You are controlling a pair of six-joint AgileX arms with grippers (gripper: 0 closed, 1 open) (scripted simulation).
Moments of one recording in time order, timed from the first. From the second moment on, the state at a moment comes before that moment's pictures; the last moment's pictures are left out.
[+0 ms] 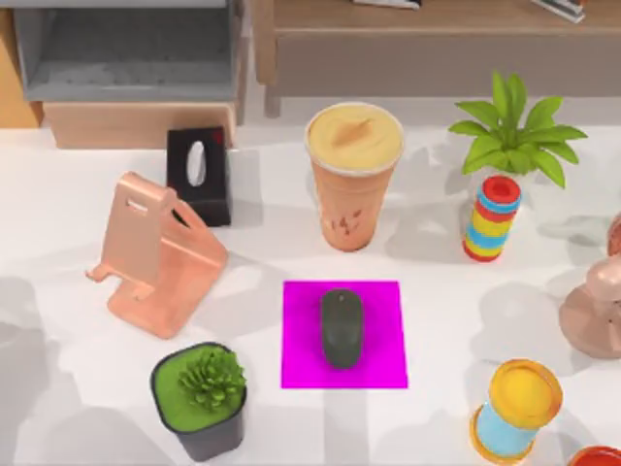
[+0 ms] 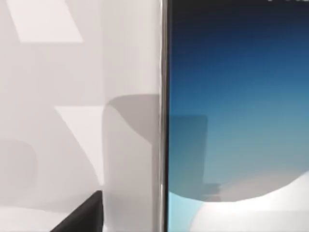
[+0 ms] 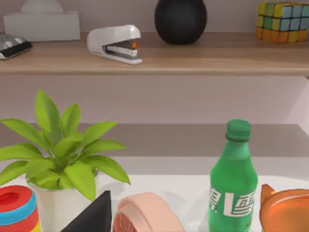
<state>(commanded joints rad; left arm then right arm) 0.43 1.73 0.81 -0.65 0.00 0.82 0.00 0.00 0.00 0.00 0.00 0.00</state>
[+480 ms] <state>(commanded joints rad) 0.43 1.73 0.81 -0.65 0.00 0.82 0.00 0.00 0.00 0.00 0.00 0.00</state>
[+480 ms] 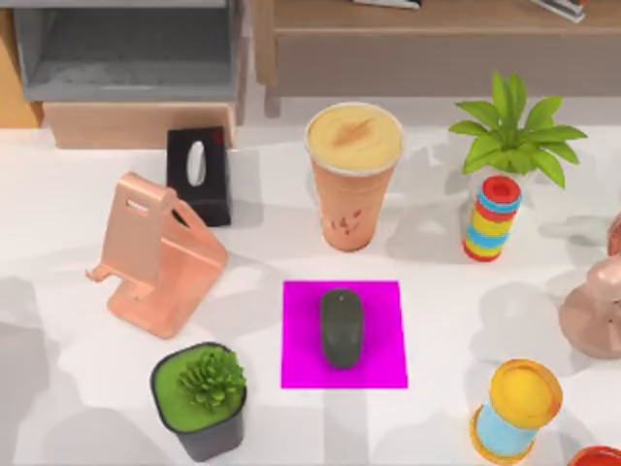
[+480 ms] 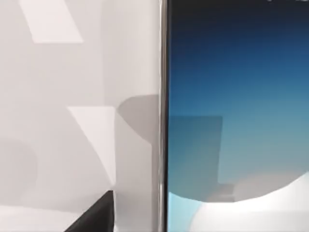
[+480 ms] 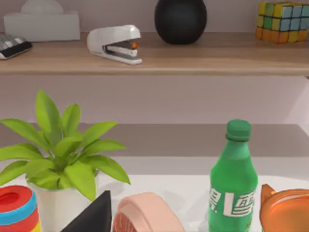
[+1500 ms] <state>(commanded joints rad) 0.43 1.70 0.83 -0.69 0.01 0.81 0.00 0.00 0.00 0.00 0.00 0.00</state>
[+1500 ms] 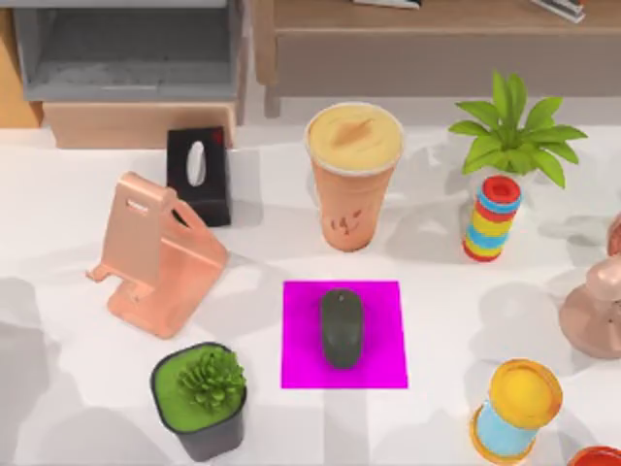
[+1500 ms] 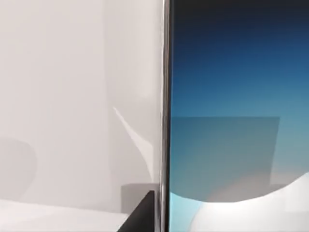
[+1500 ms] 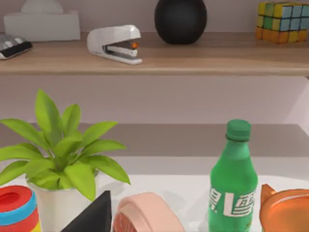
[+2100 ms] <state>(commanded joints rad) 0.43 1.63 0.89 -0.82 0.01 0.81 0.00 0.00 0.00 0.00 0.00 0.00</state>
